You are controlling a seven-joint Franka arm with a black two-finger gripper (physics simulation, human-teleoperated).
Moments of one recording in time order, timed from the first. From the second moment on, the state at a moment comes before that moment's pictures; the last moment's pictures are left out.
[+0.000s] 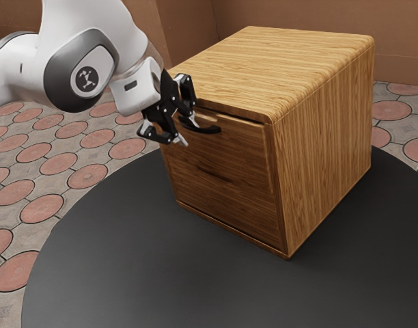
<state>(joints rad) -0.54 -0.06 0.55 -1.62 0.03 1.99 1.60</state>
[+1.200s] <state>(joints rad) -0.56 -0.18 0.55 -1.73 0.02 2.01 1.60</state>
